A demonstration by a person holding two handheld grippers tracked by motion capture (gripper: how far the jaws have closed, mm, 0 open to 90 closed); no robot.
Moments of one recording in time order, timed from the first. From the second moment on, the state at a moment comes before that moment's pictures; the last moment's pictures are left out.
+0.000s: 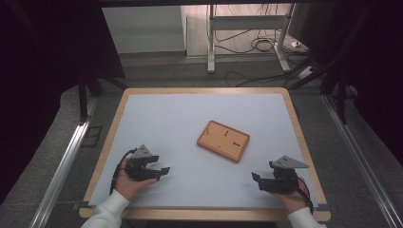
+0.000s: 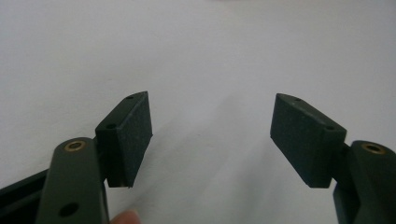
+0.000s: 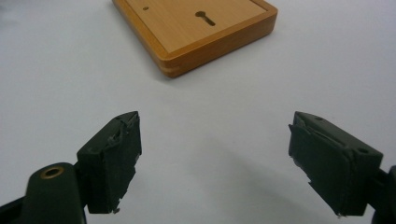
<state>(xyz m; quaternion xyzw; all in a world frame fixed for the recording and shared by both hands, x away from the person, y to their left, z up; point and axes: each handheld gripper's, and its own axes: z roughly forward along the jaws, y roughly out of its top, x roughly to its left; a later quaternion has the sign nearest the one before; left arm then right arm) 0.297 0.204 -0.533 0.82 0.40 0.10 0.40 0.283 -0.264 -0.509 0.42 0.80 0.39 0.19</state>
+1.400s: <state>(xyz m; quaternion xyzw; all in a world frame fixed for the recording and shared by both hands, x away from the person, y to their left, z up) 0.308 0.185 -0.512 0.82 0.38 0.13 0.41 0.272 -0.249 -0.511 0.39 0.82 0.36 0.22</state>
